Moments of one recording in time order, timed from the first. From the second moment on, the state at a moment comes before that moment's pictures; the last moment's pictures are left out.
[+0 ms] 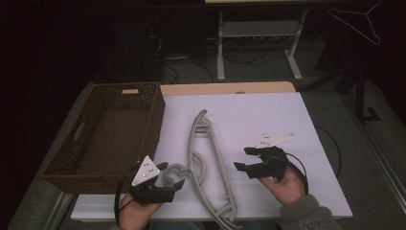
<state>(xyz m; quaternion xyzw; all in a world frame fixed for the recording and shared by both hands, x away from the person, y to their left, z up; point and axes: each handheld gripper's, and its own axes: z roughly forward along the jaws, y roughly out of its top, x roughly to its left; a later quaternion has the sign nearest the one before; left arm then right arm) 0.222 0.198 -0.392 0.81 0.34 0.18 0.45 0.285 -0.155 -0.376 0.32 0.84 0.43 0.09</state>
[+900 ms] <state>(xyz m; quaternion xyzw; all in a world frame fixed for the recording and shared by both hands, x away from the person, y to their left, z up) 0.221 0.197 -0.393 0.81 0.34 0.17 0.46 0.325 -0.086 -0.404 0.39 0.86 0.33 0.02</state>
